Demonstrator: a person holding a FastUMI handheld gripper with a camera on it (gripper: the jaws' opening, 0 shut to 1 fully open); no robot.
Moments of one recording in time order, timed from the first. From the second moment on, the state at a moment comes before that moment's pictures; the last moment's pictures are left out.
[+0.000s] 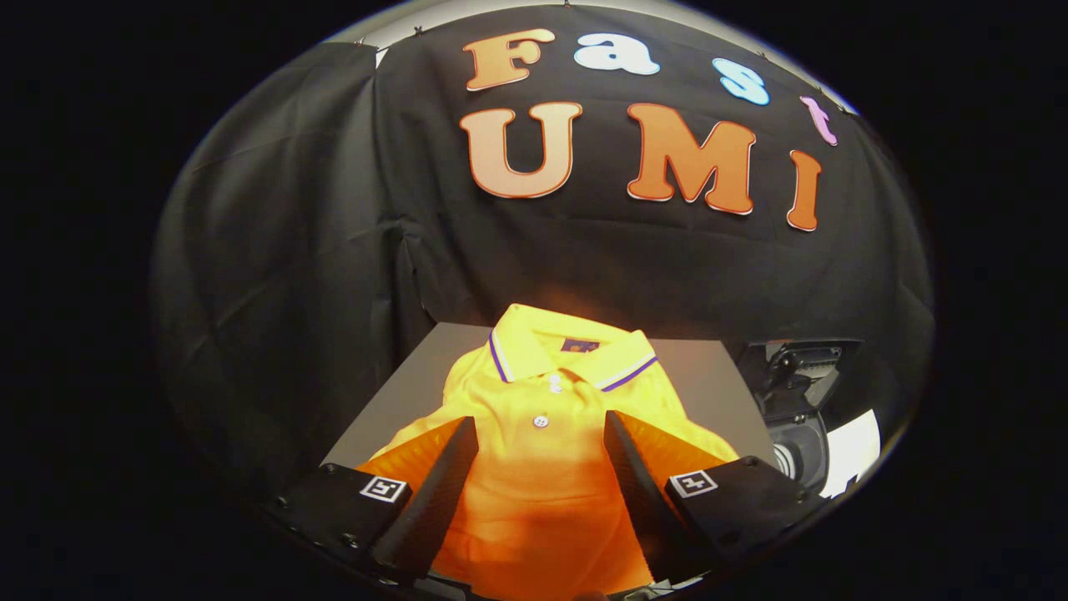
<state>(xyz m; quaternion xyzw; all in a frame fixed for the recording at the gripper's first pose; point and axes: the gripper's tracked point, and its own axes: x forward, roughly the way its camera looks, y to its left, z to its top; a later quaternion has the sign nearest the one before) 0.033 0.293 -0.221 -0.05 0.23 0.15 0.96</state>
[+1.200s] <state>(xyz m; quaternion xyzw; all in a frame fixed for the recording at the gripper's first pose) 0.043 0.251 -0.249 -0.06 0.24 0.19 0.95</state>
